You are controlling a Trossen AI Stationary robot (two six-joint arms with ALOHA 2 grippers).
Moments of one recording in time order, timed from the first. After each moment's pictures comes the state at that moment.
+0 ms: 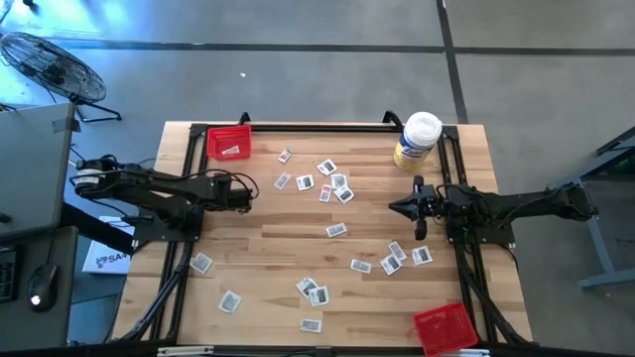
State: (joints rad) left arm 0.14 1.23 0.43 -0.78 -0.40 -1.32; right arm -0.01 0.38 0.02 0.23 0.06 0.23
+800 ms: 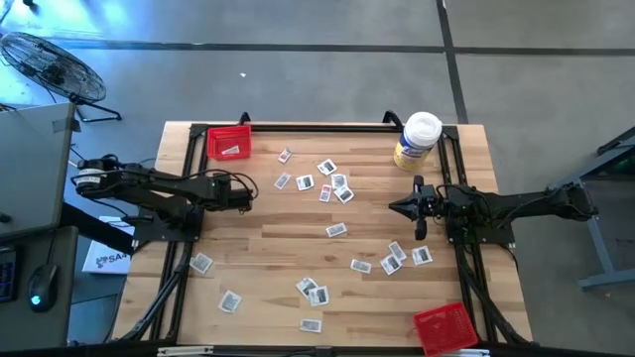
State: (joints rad) left arm 0.14 1.23 0.43 -0.78 -0.43 -1.36; right arm -0.01 0.38 0.02 0.23 0.06 0.23
